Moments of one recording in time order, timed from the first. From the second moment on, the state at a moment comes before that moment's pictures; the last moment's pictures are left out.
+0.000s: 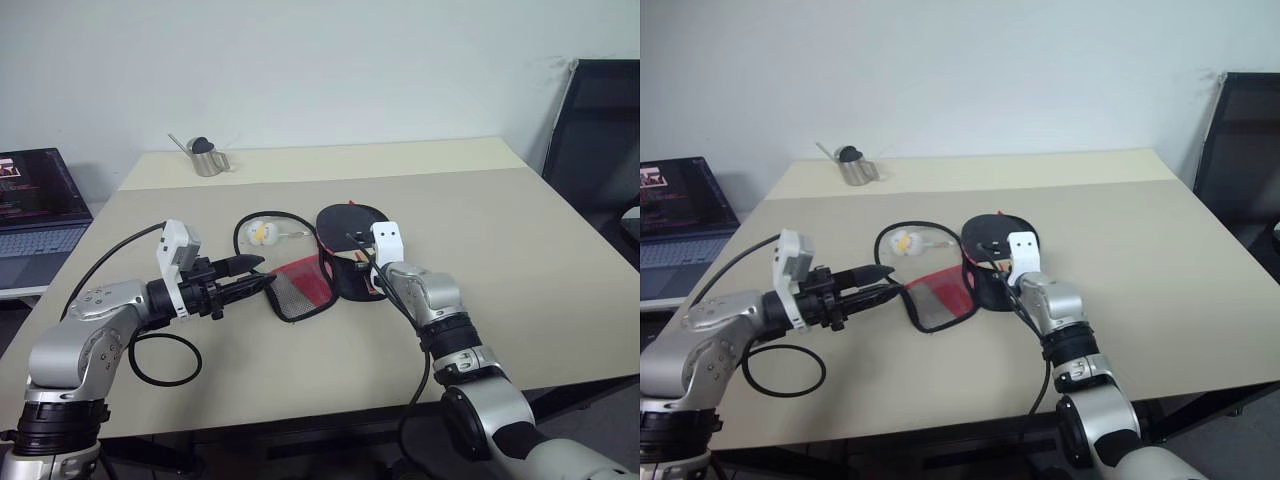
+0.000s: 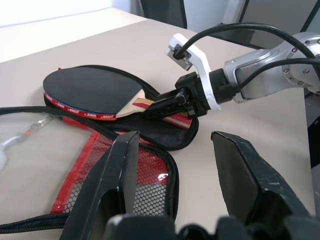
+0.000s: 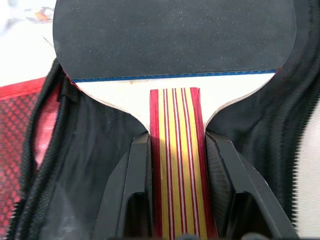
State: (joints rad) left arm -0.33 0.77 0.24 -0.15 -0.66 0.60 -1.00; right arm -0.91 0.06 -0.04 0.52 0.14 0.78 0.03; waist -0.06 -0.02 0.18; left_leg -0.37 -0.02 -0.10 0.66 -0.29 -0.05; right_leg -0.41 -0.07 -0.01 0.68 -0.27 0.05
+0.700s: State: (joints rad) left arm -0.33 0.77 0.24 -0.15 -0.66 0.60 -0.99; right arm -0.87 0.01 -0.05 0.42 0.10 0.80 0.02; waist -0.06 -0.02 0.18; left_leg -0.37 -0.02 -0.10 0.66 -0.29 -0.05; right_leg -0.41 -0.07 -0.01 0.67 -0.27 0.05
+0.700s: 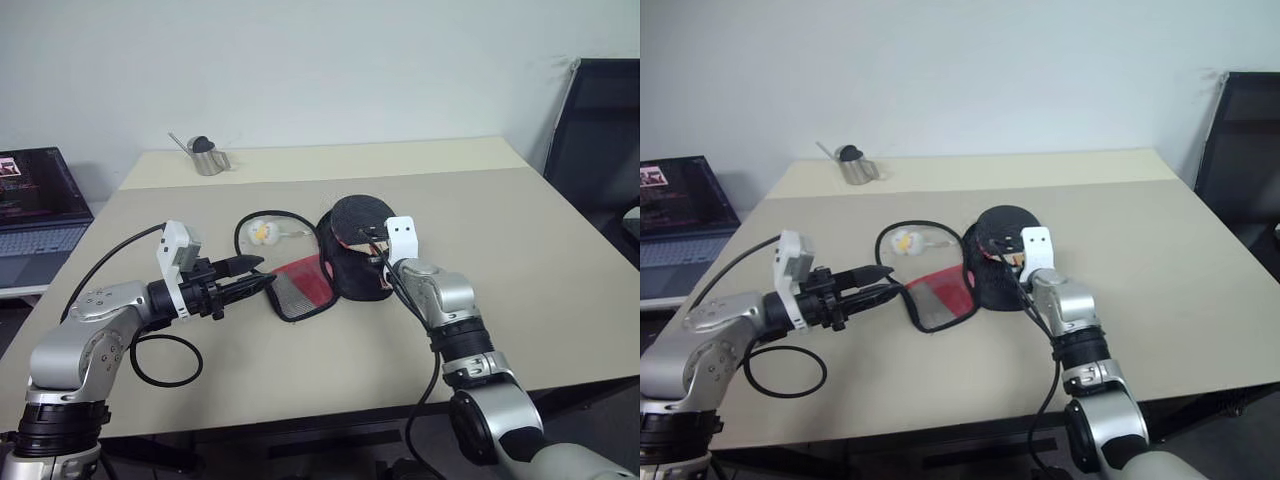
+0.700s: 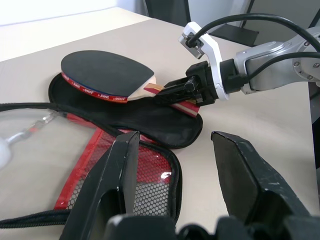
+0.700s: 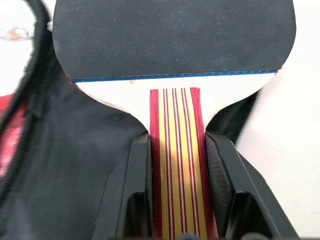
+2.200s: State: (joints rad) left arm -0.33 0.76 0.24 -0.15 -0.65 0.58 -0.97; right arm -0.87 0.03 0.03 0.44 0.06 0.80 0.00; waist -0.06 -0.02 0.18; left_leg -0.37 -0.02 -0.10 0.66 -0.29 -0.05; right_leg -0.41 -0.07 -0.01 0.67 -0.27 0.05
